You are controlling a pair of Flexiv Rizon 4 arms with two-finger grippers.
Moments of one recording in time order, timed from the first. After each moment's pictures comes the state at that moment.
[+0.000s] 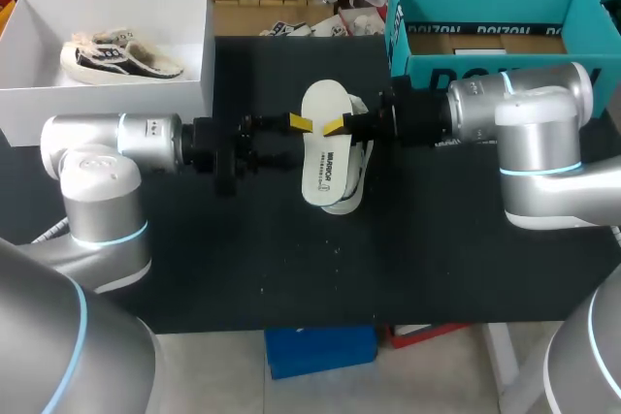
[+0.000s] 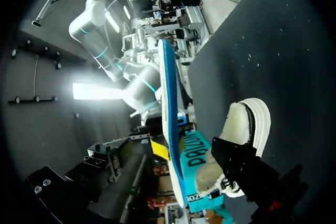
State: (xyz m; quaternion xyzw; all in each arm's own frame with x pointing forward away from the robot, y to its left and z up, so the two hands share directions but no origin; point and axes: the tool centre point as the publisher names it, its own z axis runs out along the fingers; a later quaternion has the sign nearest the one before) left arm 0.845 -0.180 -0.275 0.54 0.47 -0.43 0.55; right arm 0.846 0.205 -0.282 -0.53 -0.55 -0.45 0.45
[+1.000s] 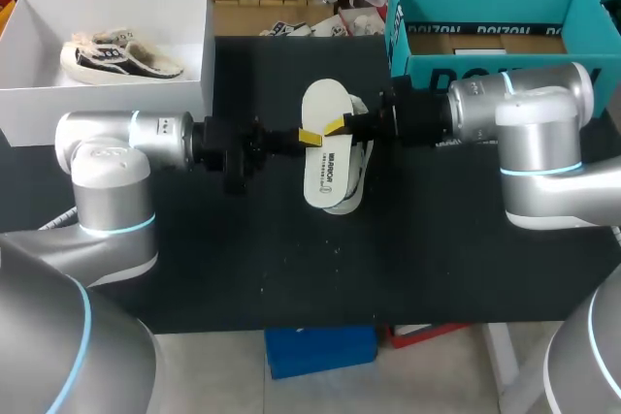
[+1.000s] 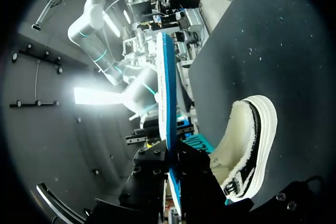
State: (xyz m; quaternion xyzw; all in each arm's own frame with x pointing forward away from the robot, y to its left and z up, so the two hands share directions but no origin) left arm 0.847 -0.195 -0.278 0.55 0.45 -0.44 0.55; right arm 0.846 0.204 -0.282 -0.53 -0.55 -0.45 0.45
